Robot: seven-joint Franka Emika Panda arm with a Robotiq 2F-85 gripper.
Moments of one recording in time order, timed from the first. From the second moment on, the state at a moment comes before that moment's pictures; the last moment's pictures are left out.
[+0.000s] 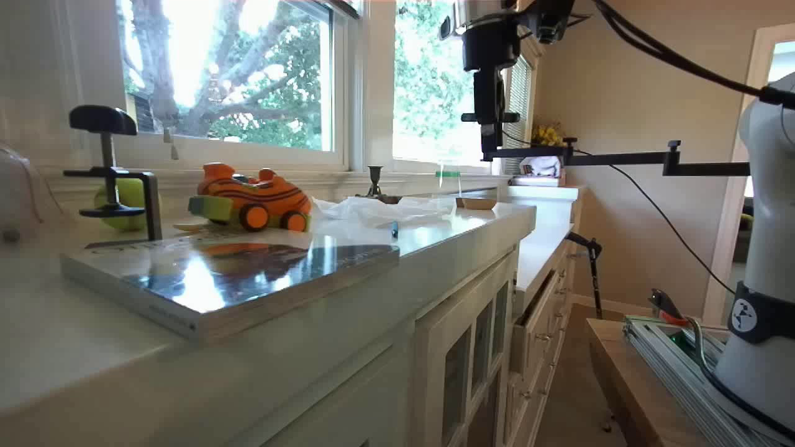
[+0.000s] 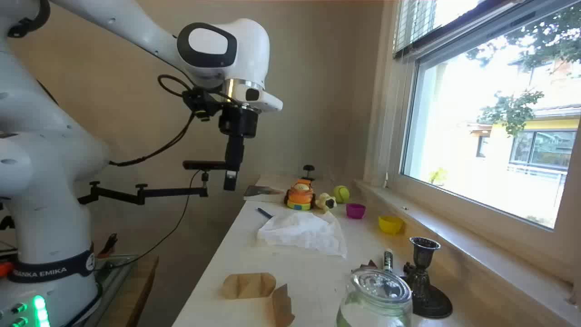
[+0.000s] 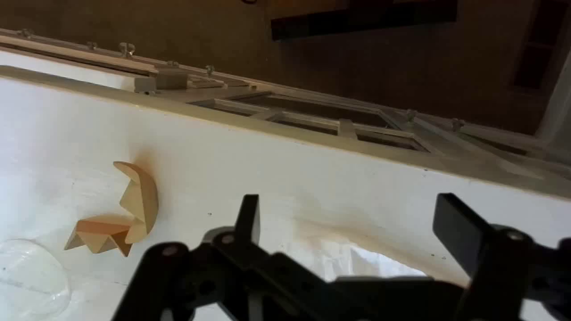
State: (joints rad) arm -0.13 -0.60 -0.01 -2.54 -0.19 1.89 0.03
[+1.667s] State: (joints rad) arm -0.16 -0.44 -0.09 -2.40 -0.18 1.95 0.11
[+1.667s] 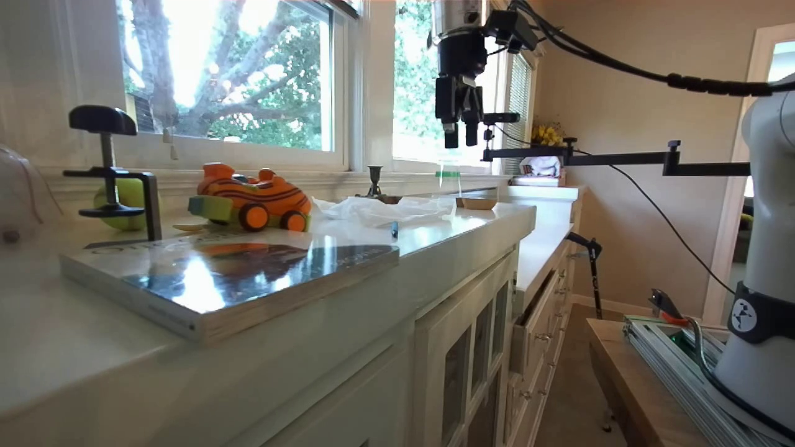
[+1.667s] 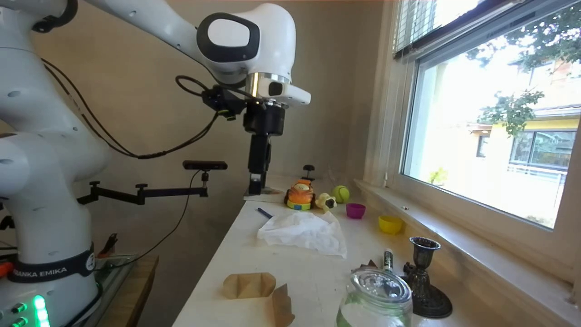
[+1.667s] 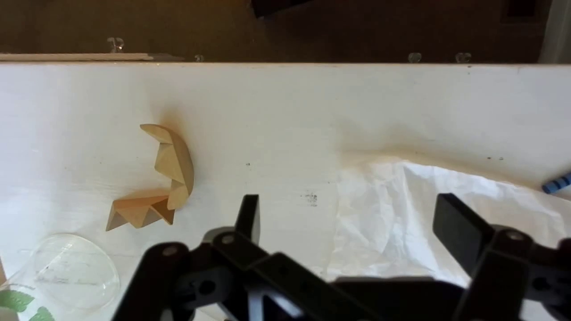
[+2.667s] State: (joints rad) arm -0.09 -0.32 -0.10 -2.34 -0.09 2.22 -0.04
